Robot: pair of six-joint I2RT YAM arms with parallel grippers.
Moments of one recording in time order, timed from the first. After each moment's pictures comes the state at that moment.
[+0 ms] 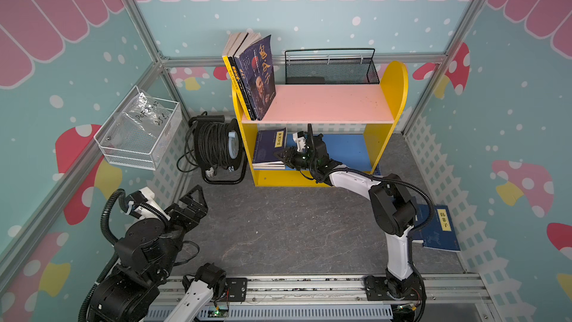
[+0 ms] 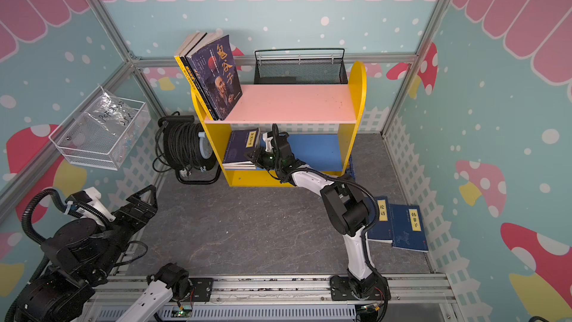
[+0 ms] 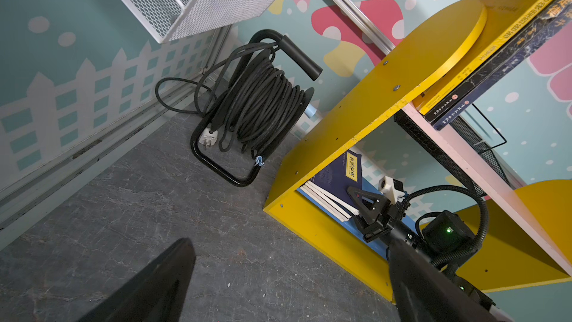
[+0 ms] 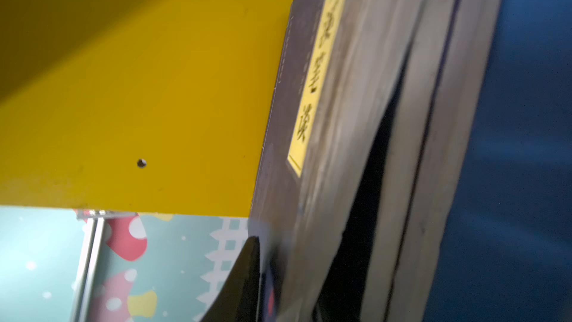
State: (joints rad) left arm -0.37 0.44 1.18 -1.03 -0.44 -0.78; right arm 0.62 2.04 1.47 0.30 -0.50 1.06
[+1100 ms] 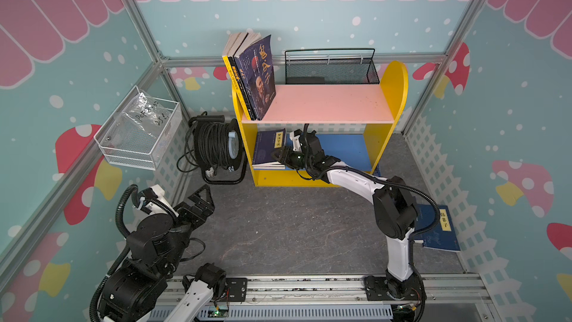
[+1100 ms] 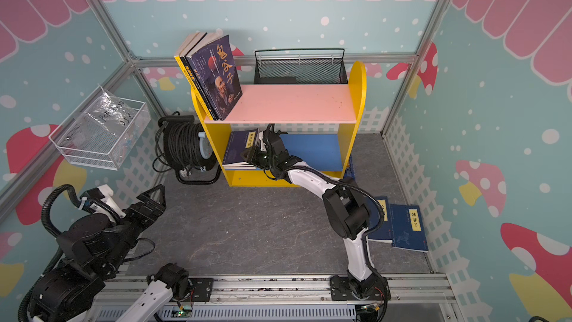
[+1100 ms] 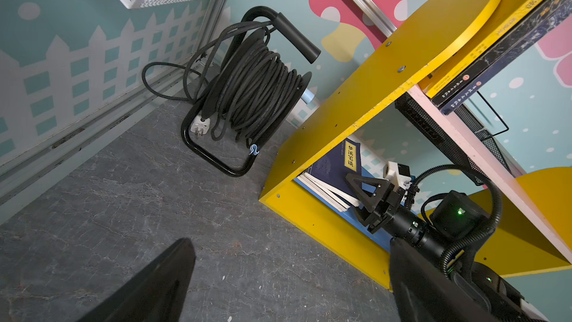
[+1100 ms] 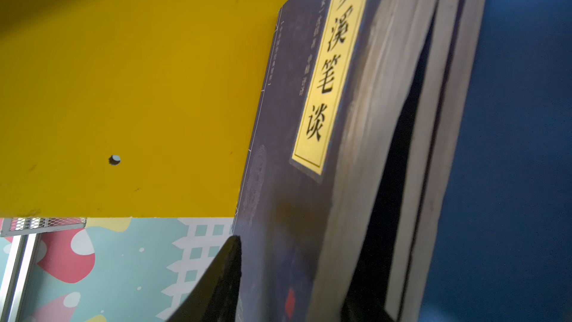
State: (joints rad) left arm -0.37 0.44 1.12 -0.99 -0.40 -0.79; right arm 0.67 2.02 1.59 0.03 -0.34 0.93
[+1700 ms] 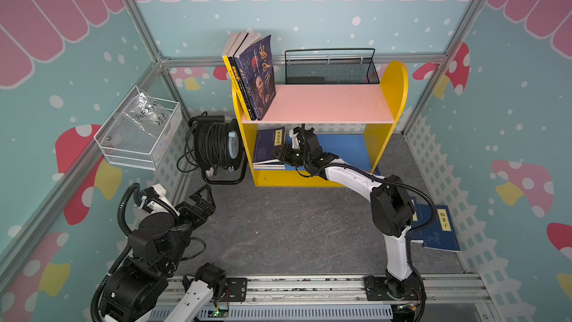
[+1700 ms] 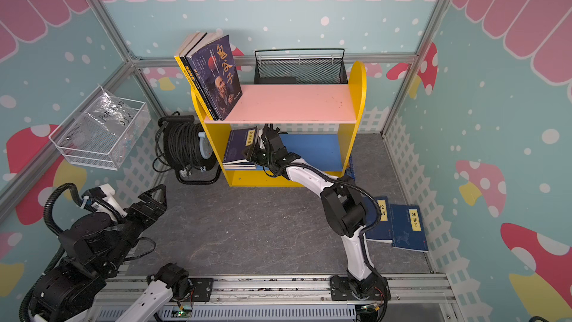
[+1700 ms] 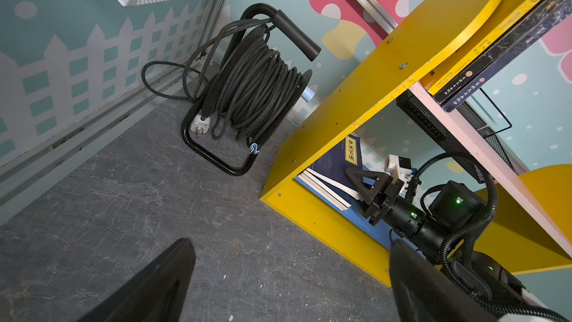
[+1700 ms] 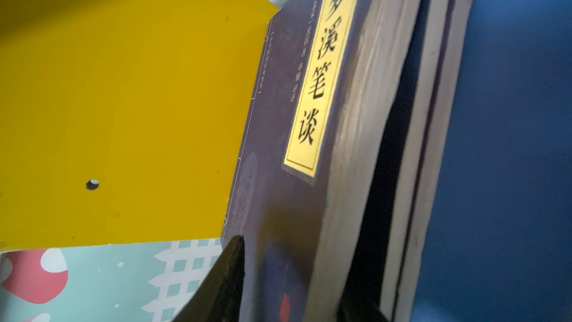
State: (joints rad) left arm -0.37 0.45 1.11 -0.99 -0.40 -0.79; right arm 0.66 2.05 1.67 -0.03 -0.30 0.88
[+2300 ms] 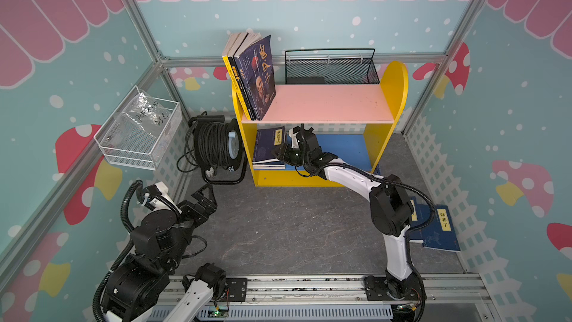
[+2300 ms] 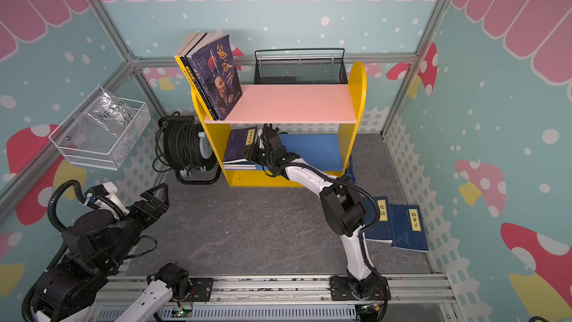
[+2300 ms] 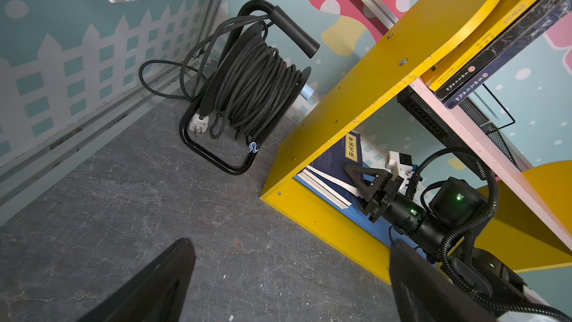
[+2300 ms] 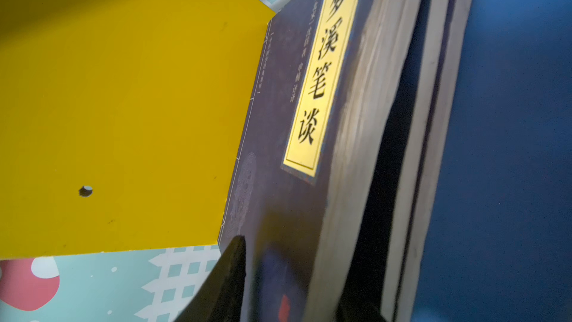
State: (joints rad) left arm -0.37 0.47 1.11 -0.98 -0.39 -0.78; right arm 0.67 2.06 1.67 -0.04 -0.29 0.87
